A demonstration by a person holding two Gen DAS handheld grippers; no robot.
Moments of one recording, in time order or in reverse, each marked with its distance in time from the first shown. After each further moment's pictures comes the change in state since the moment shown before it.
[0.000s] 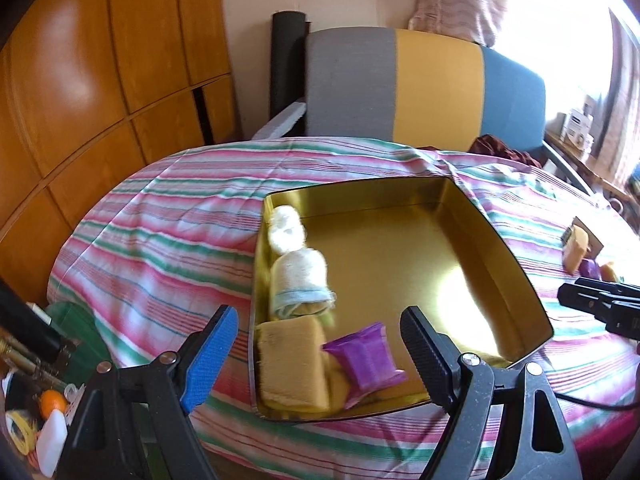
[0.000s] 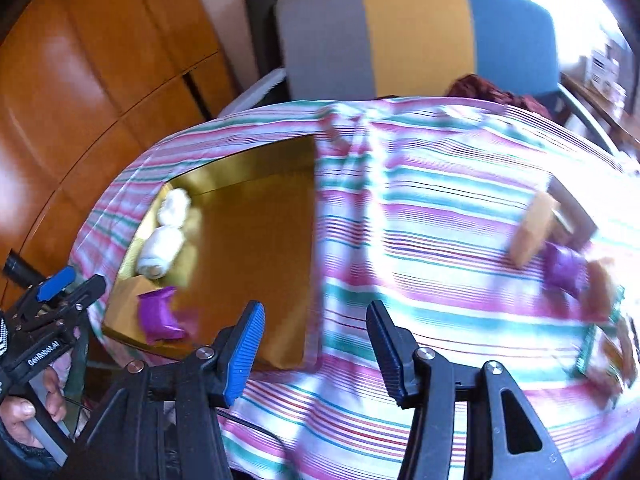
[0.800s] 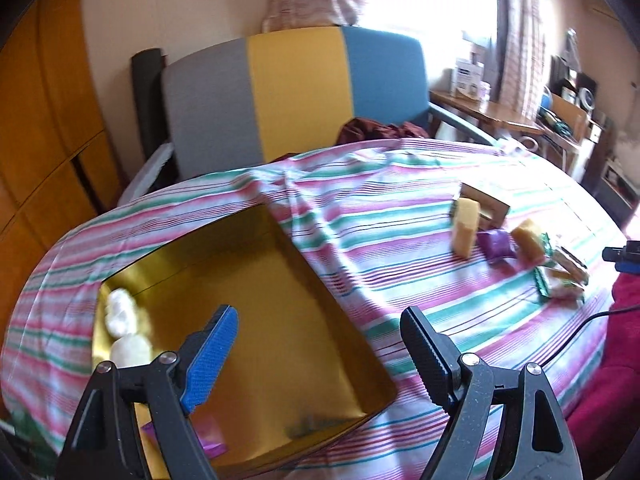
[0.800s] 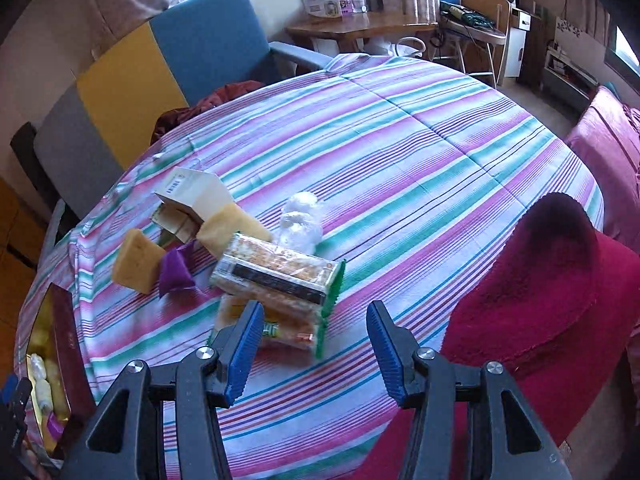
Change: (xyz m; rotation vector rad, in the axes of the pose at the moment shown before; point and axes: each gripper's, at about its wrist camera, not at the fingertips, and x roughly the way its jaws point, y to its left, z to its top) left arm 0.009 -0.165 0.037 0.294 -0.019 -0.280; right arm -0.131 -0.271 -0.077 0.630 -0.069 -0.445
